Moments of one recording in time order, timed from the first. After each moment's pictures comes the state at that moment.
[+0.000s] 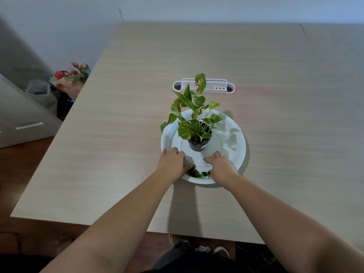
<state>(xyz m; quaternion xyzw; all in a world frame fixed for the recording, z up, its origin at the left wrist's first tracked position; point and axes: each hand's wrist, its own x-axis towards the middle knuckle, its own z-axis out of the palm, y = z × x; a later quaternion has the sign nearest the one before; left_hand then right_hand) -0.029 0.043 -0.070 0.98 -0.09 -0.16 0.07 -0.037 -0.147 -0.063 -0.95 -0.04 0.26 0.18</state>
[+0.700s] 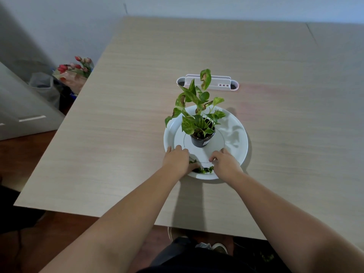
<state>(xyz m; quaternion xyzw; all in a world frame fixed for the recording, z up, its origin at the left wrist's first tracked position) -0.037 0.028 -0.063 0.98 -0.05 -0.18 0.07 -0.041 -0.152 -0.069 -0.95 0.00 0.21 0.22</state>
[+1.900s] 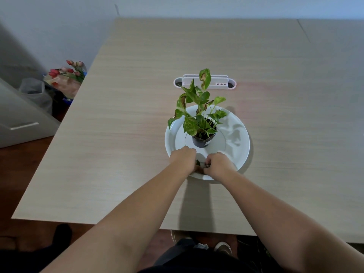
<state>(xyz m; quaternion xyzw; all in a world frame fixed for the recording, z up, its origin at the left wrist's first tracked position) -0.020 0.018 -0.059 0.97 -0.08 -0.23 0.05 -0.043 -0.116 -0.054 -0.95 0.05 0.25 0.20</state>
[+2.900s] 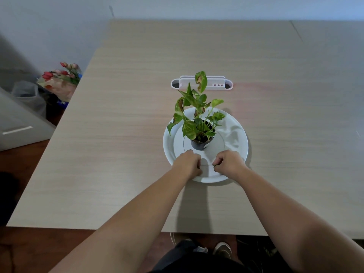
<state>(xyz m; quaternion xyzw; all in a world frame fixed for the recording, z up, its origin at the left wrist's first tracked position) -0.029 0.018 -0.067 0.95 -0.11 -0.23 0.18 -0.042 -0.148 -0.043 -0.91 0.10 0.23 0.33</state>
